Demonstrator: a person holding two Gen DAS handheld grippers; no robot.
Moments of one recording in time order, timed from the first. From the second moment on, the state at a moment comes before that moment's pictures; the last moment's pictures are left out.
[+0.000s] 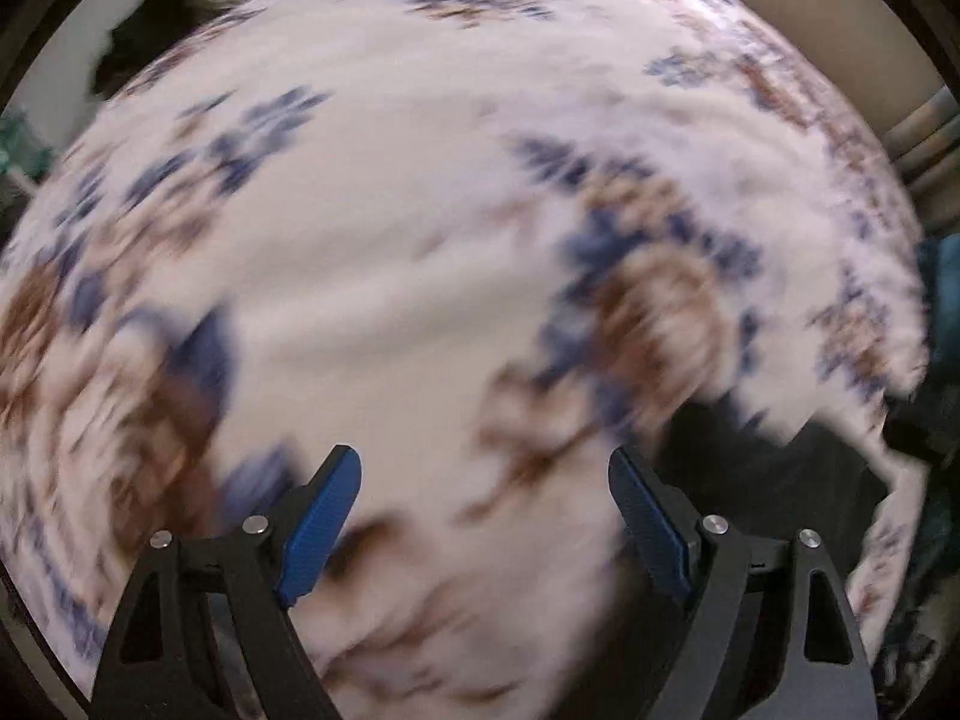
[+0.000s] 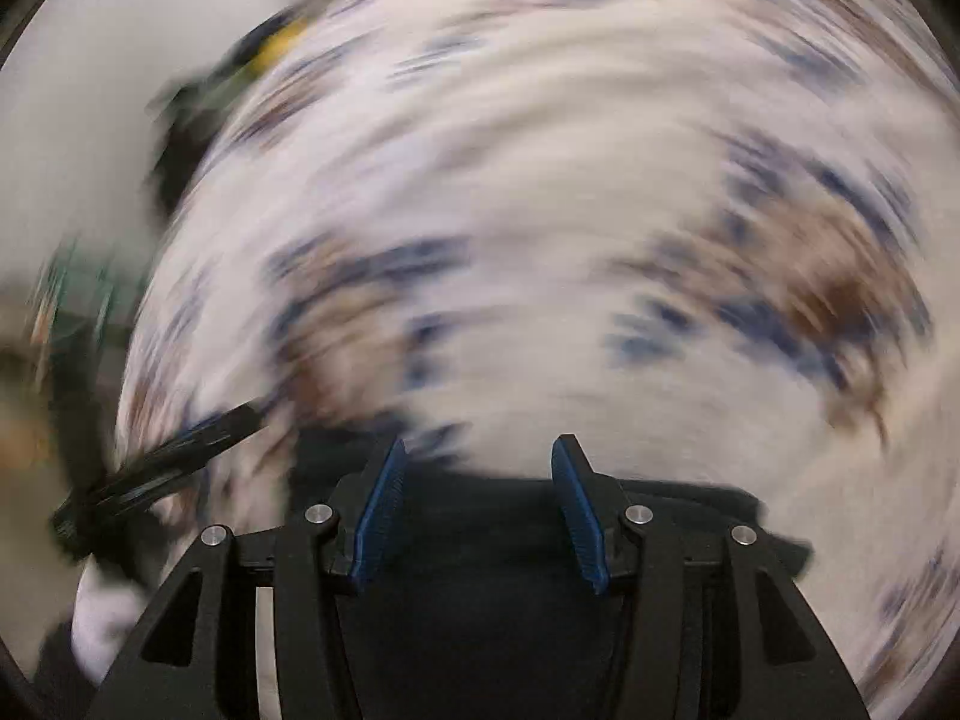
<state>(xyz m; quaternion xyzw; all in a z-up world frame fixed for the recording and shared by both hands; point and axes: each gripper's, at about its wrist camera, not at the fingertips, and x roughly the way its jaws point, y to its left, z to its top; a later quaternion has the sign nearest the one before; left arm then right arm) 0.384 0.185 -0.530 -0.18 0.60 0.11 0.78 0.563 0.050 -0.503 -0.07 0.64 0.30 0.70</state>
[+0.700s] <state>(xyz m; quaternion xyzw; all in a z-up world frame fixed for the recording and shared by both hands) 0.354 0.179 -0.540 -0.25 0.56 0.08 0.79 0.631 0.067 -0.583 0.09 0.73 0.23 0.63</state>
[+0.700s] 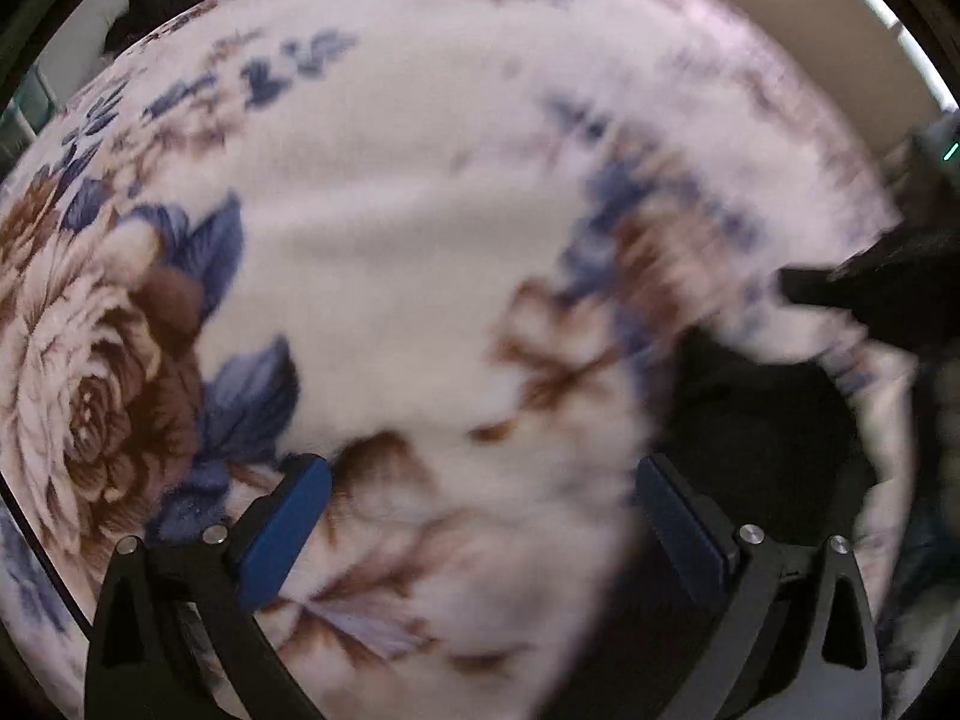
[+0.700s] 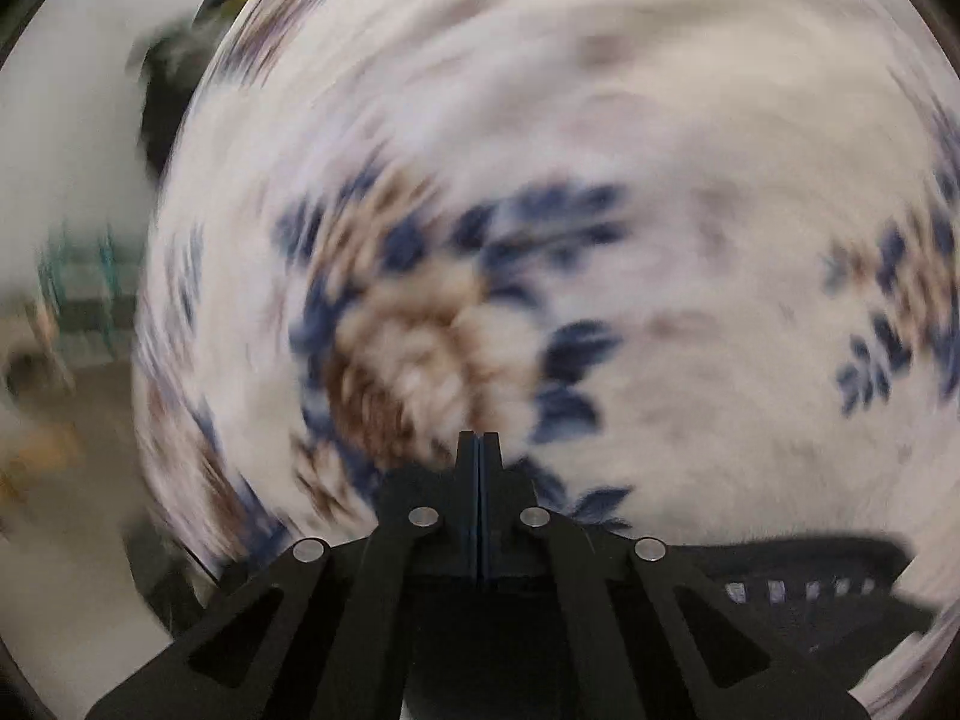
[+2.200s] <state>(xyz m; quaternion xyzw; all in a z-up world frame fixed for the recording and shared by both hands) 0.460 0.151 -0.577 -0.31 0.60 -0.08 0.73 0.628 -0.100 -0.536 0.07 0.74 0.17 0.65</state>
